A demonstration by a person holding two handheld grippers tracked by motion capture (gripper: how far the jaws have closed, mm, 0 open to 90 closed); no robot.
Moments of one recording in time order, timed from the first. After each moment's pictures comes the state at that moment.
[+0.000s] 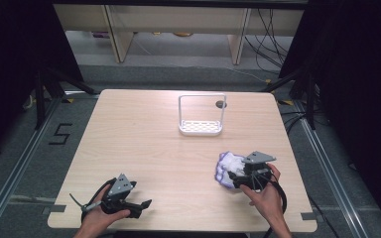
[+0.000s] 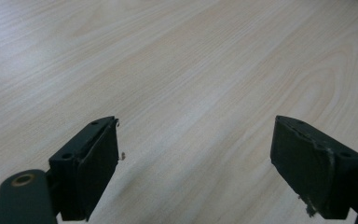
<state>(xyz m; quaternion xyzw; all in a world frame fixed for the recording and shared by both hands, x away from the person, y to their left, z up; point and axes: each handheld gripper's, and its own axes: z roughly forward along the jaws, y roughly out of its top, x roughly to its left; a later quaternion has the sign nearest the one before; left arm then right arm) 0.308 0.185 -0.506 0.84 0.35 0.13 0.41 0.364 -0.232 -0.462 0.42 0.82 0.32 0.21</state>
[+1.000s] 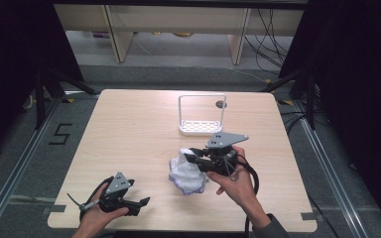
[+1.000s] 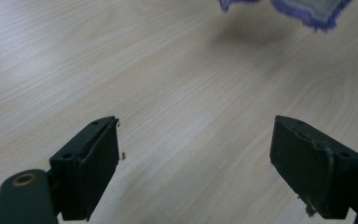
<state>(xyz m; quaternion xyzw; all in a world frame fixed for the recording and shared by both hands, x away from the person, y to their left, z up) 0.311 0.189 -0.506 0.81 0.36 0.14 0.43 0.362 -0.126 -0.381 0.27 0.82 0.49 0.11</state>
